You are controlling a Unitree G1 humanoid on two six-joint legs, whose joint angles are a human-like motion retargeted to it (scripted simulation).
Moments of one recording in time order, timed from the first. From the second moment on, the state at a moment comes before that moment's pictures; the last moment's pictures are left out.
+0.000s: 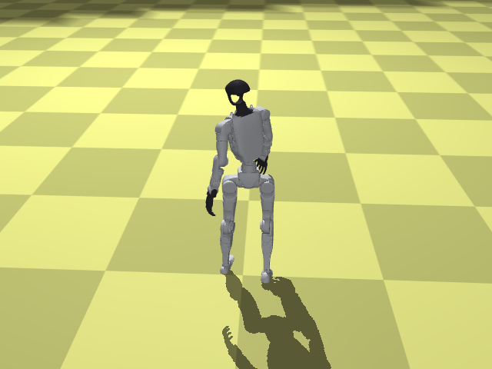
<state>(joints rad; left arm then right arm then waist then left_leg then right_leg) 0.17 0.38 -0.07 1.19 0.12 -0.05 -0.03 -0.17 -0.25 0.45 1.25 0.15 -0.10 -0.15 0.63 -0.13 0.10 0.02 -0.02 -0.26 0.01 -0.14 -0.06 -0.03 -0.11 -0.17 0.50 -0.23 0.09</state>
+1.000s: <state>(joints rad) 0.07 0.38 -0.06 1.18 0.03 -0.06 0.03 -0.21 -0.25 0.45 1.25 0.13 -0.09 -0.17 0.47 -0.08 0.10 0.07 0.02 -0.23 0.01 -0.17 -0.15 -0.12 -0.11 -0.21 0.30 -0.21 0.13</state>
